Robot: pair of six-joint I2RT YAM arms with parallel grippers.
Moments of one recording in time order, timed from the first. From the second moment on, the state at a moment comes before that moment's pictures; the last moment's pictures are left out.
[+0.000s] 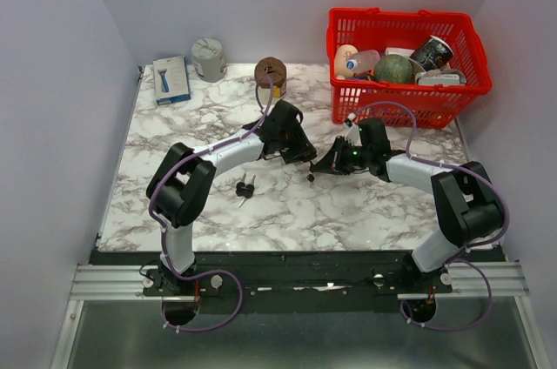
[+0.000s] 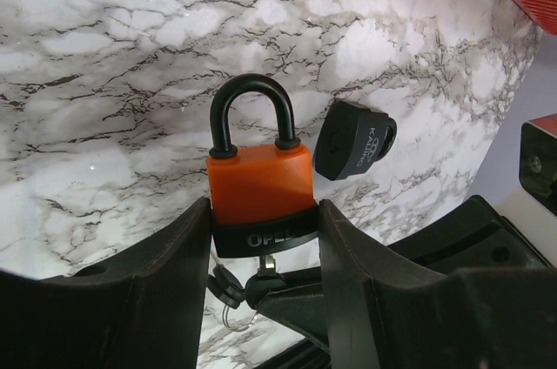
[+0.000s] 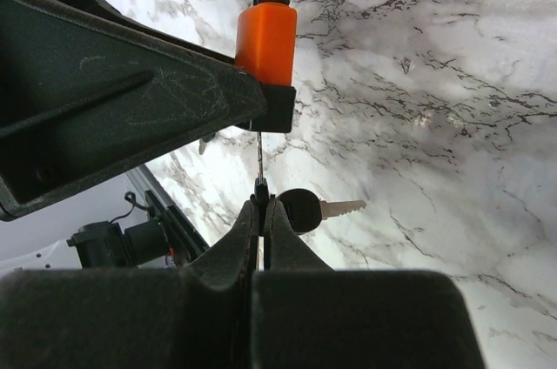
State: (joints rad) left arm -0.66 1.89 1.32 -0.26 0.14 -1.11; right arm 0.35 1.61 0.78 0.13 -0.62 0.73
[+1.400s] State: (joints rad) left arm -0.66 1.86 1.22 -0.04 0.18 -1.11; right arm 0.30 1.67 0.84 0.16 -0.67 0.71
